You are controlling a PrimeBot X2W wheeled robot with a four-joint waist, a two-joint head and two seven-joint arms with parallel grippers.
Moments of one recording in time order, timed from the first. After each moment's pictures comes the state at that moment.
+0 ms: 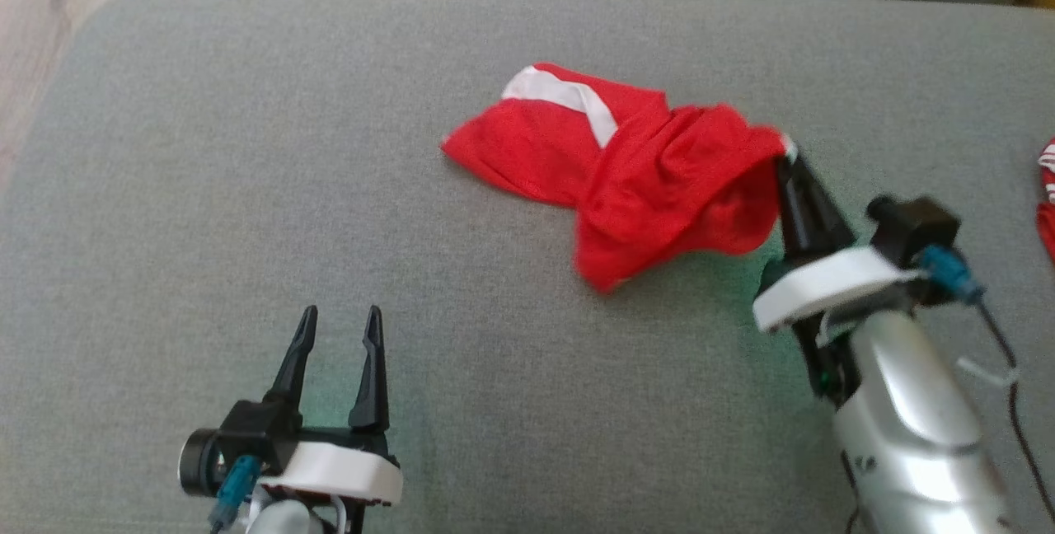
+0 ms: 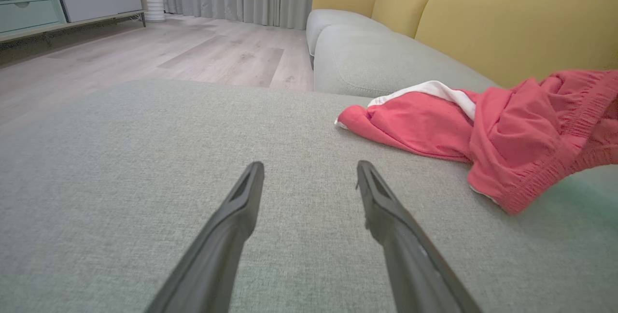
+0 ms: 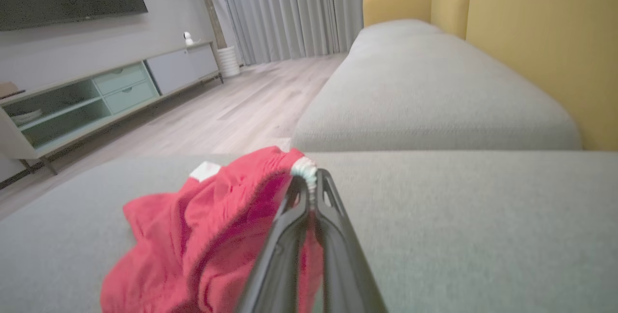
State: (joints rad) left arm -0.08 0.05 -0.21 0.32 -0.22 -0.02 -0.25; right arm -0.42 -0.06 0.13 0.61 0.20 0.13 -0.25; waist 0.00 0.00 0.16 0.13
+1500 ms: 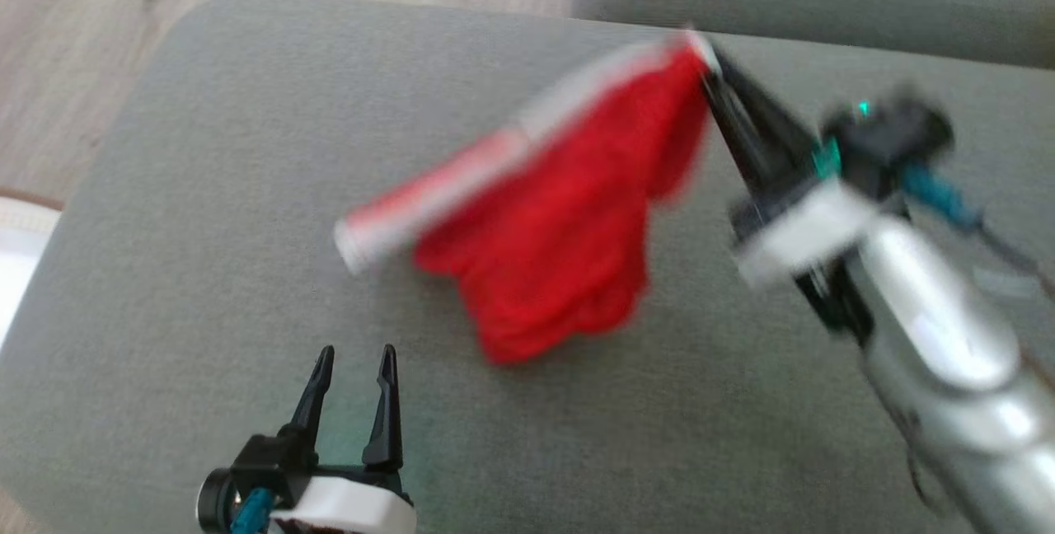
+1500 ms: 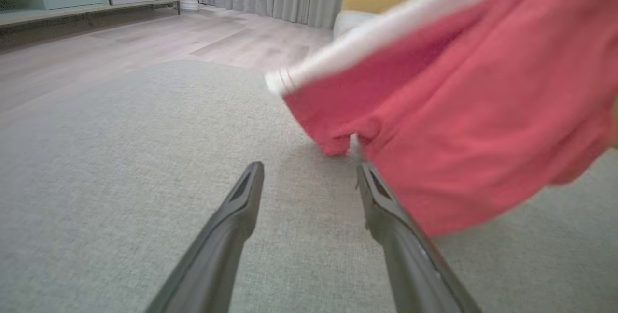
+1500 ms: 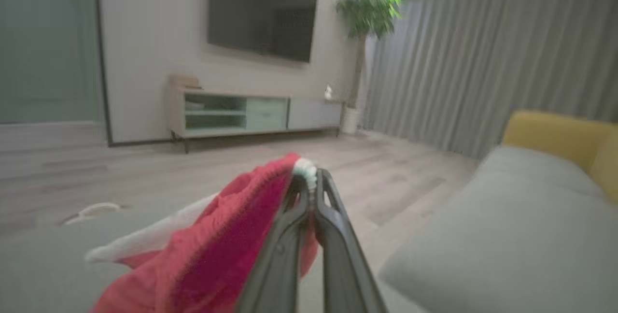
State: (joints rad) left arm -0.01 0.05 -0.26 0.32 -0.28 0.00 -0.25; right arm -0.65 -0.30 0.60 0.39 0.37 0.13 -0.26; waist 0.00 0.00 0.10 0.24
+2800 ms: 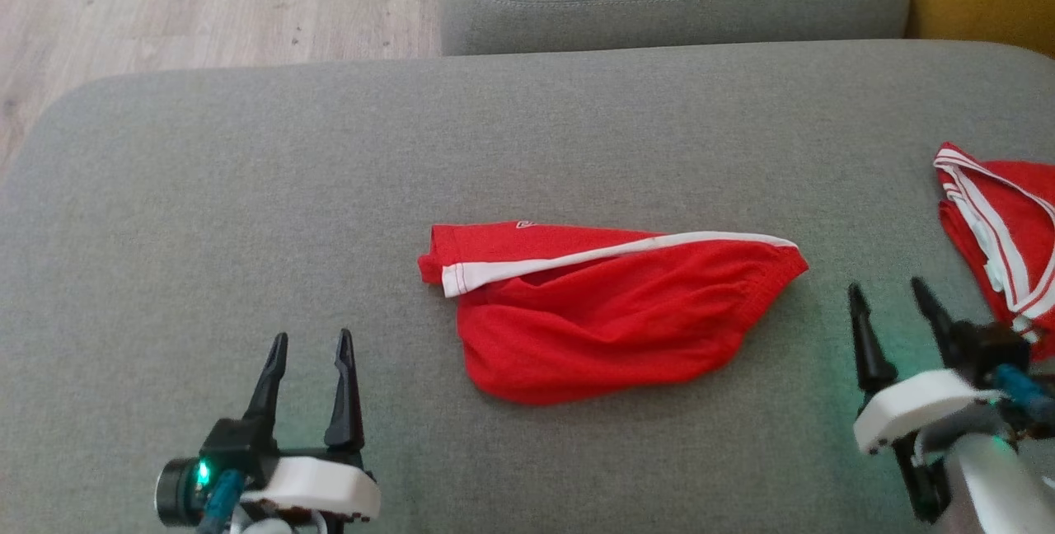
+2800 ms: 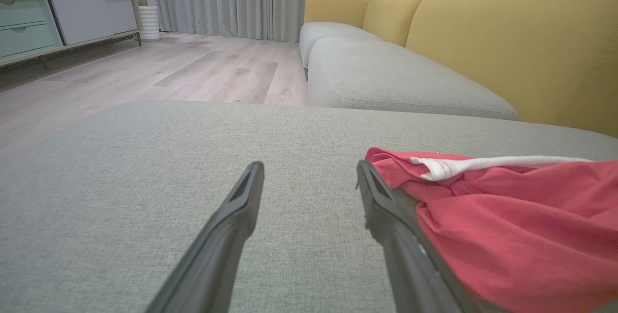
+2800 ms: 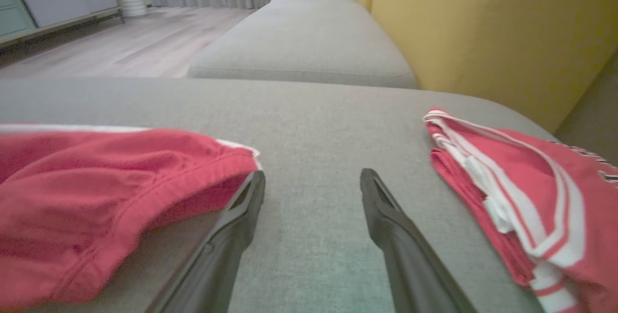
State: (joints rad) left arm -0.06 0.05 -0.15 0.38 -0.20 0.01 -0.25; right arm -0.20 -0.19 0.04 0.64 0.08 0.13 -0.26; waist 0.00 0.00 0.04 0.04
